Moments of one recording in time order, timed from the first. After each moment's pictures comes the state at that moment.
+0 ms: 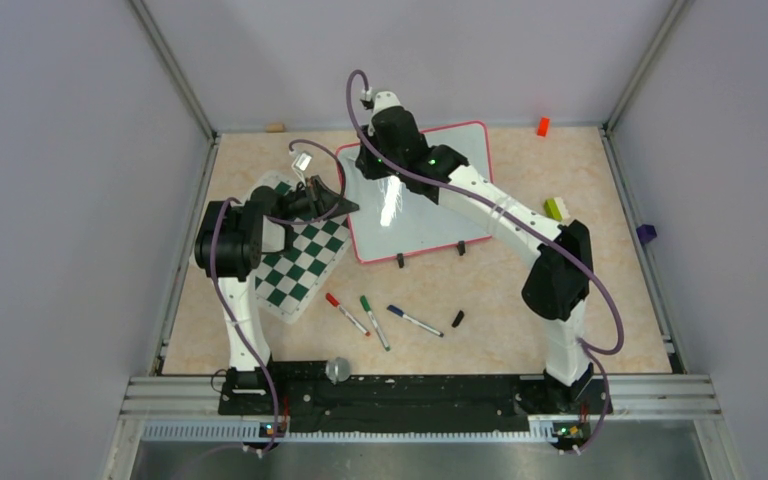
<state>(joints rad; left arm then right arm) -0.02 2.19 0.99 1.57 1.30 -1.13 0.80 1.99 1.99 -0.45 0.15 0.33</state>
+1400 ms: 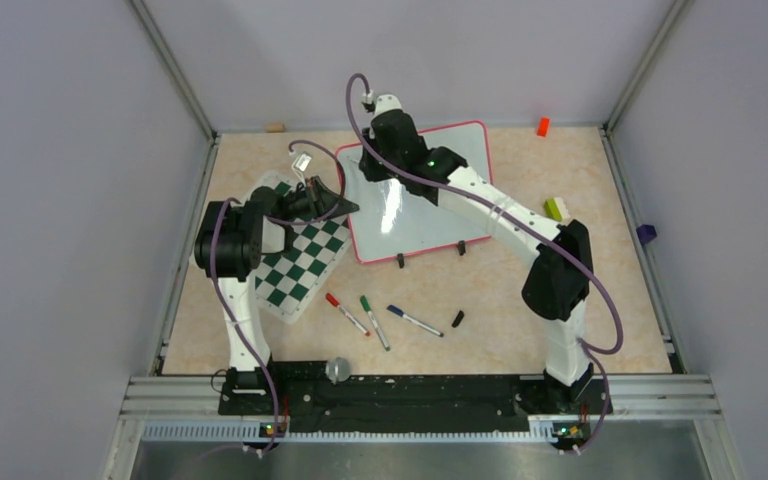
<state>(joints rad) -0.02 2.19 0.98 1.57 1.30 -1.13 0.80 1.99 1.97 -0.46 0.19 0.34</state>
